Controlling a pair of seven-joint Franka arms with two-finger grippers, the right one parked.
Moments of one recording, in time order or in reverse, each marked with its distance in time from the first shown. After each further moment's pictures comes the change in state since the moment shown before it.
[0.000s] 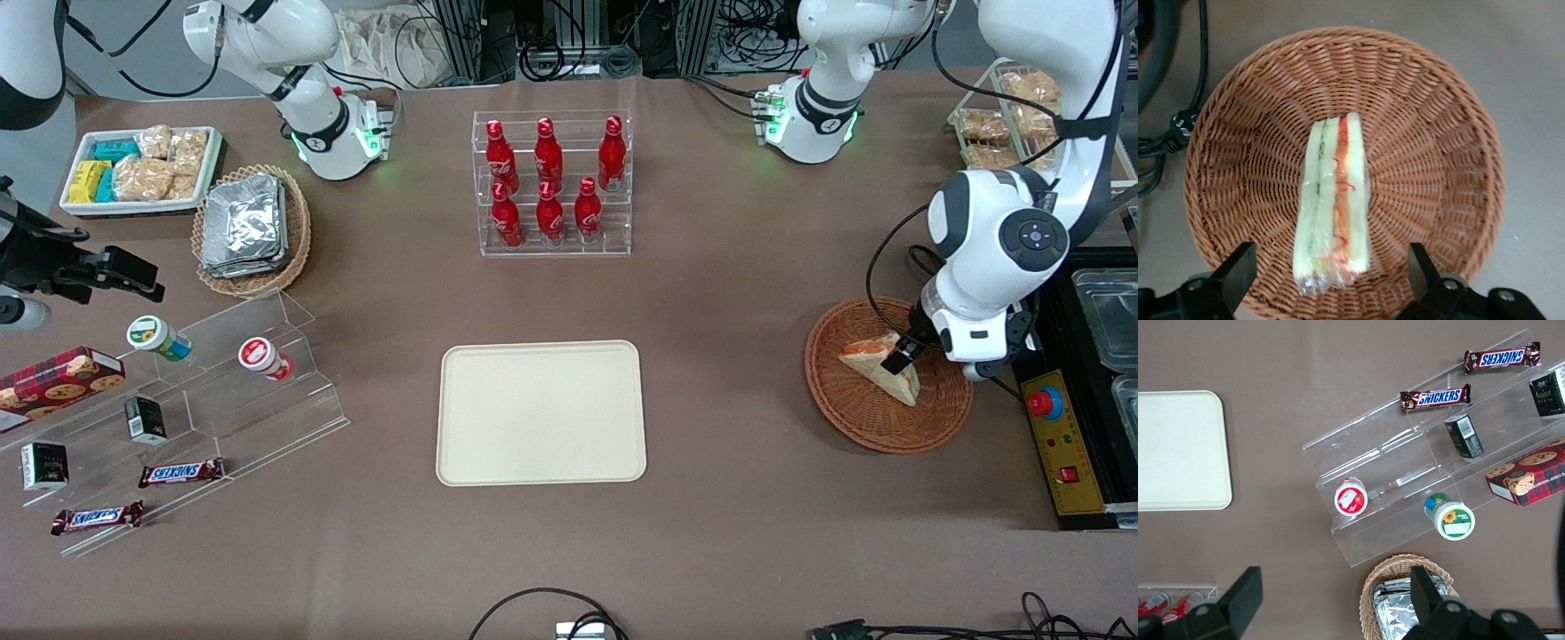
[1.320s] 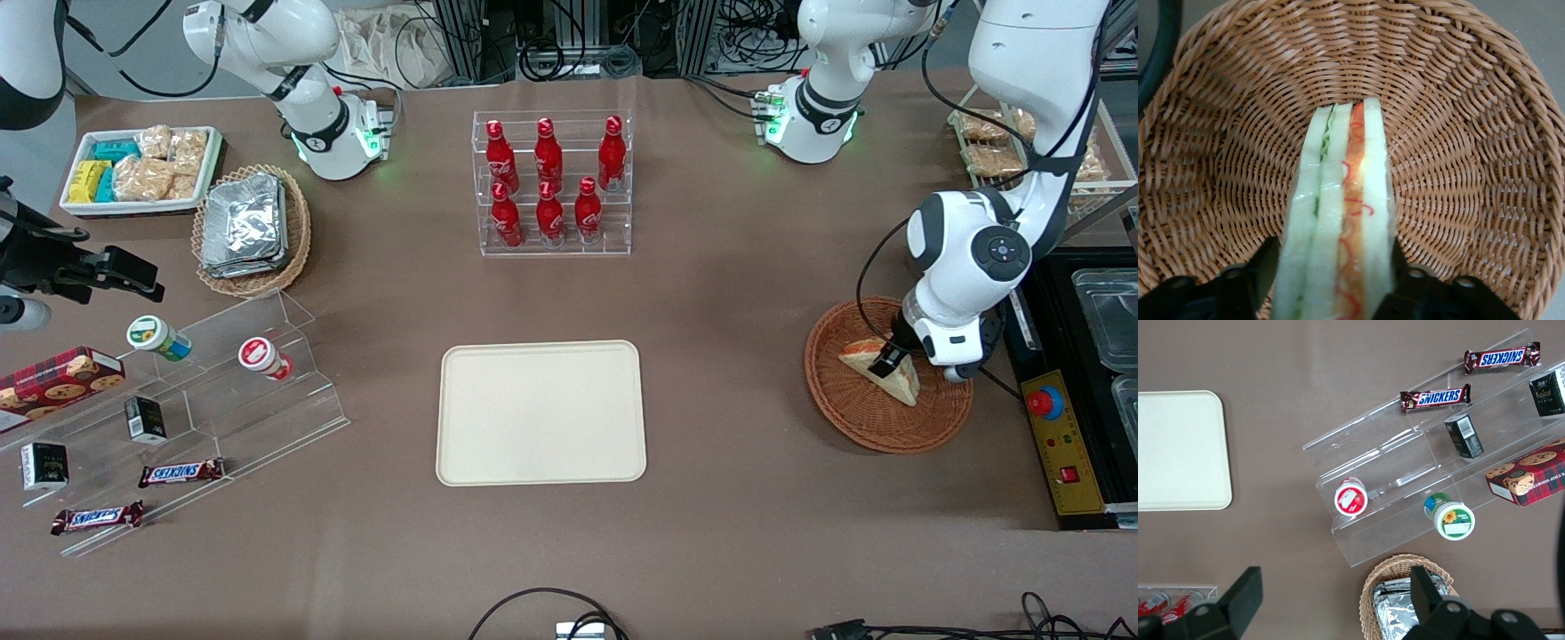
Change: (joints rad) arm 0.025 0.102 0.000 -0.078 0.000 0.211 -0.054
